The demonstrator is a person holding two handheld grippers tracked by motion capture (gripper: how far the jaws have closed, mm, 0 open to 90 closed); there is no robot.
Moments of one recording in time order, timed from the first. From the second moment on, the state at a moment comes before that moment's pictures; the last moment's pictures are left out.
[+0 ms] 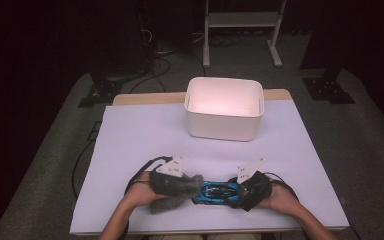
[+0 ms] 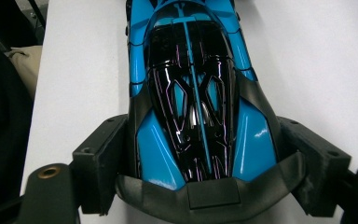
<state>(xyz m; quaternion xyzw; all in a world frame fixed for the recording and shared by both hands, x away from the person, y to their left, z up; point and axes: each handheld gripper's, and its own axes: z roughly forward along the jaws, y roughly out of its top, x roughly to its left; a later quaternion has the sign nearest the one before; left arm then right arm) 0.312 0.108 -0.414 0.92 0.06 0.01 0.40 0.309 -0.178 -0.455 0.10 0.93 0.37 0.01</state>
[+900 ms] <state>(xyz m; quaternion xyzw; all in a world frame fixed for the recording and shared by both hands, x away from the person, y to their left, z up) 0.310 0.129 -0.432 0.92 0.06 0.00 0.38 0.311 -0.170 -0.456 0.07 0.93 0.36 0.01</state>
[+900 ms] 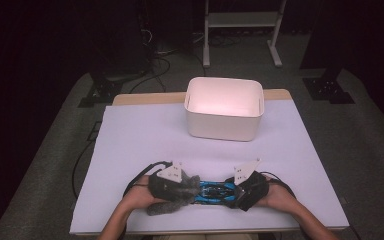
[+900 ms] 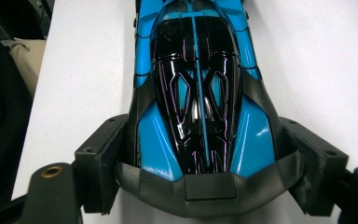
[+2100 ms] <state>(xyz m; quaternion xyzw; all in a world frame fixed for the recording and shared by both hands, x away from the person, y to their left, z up) 0.306 0.120 -0.428 0.91 0.03 -0.02 0.40 0.309 -0.139 -0.453 0.04 0.94 0.35 0.01</state>
